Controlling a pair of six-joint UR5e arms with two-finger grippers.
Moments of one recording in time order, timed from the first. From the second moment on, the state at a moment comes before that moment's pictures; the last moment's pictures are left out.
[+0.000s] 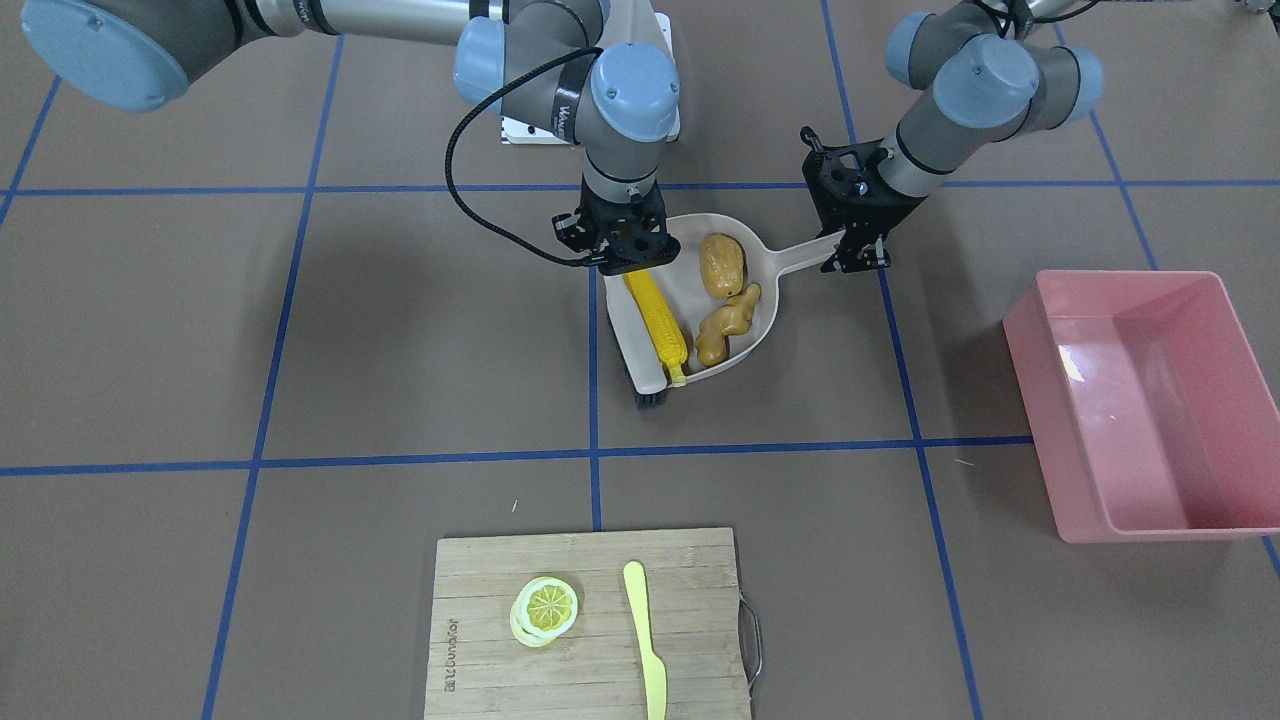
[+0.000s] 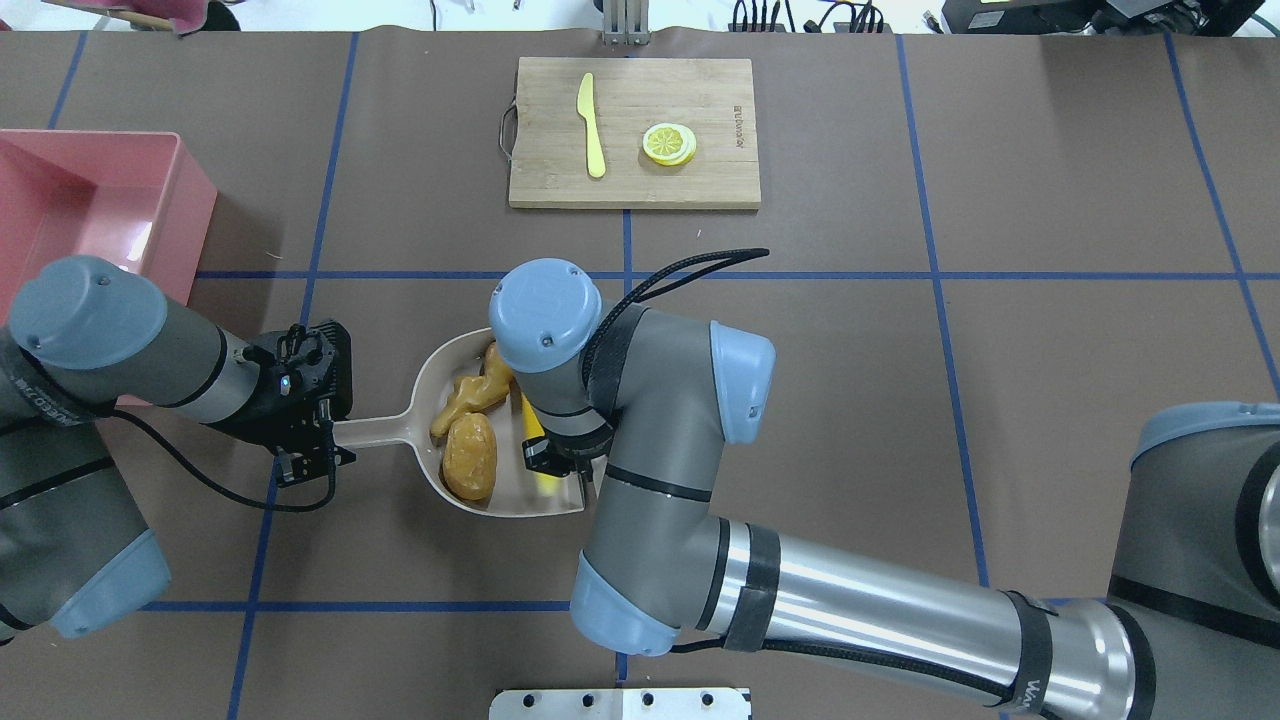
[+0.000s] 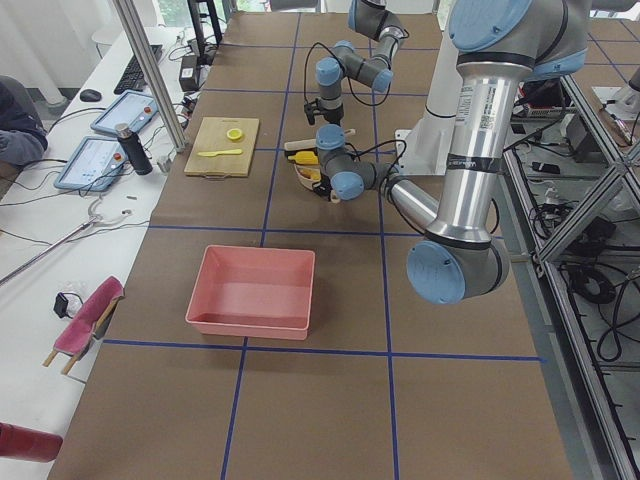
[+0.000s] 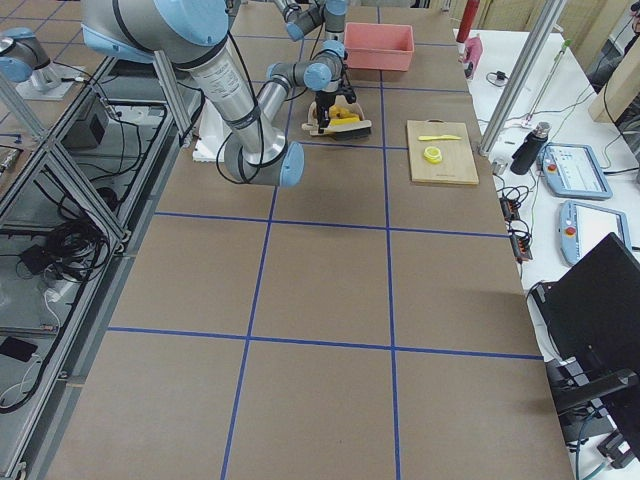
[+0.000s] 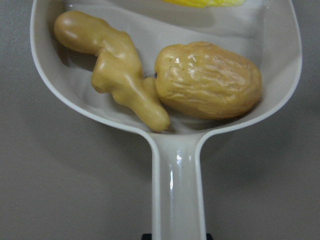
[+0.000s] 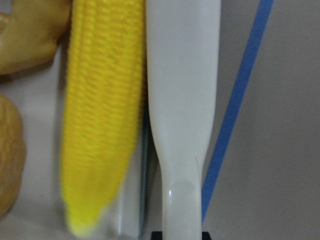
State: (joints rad) left arm -0.63 -1.73 -1.88 -2.00 -2.12 0.16; right arm 0.38 -0.64 1.45 -1.76 1.94 1.00
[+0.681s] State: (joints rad) left arm -0.63 -1.73 -1.88 -2.00 -2.12 0.16; right arm 0.31 -0.64 1.46 -1.61 1.95 1.14
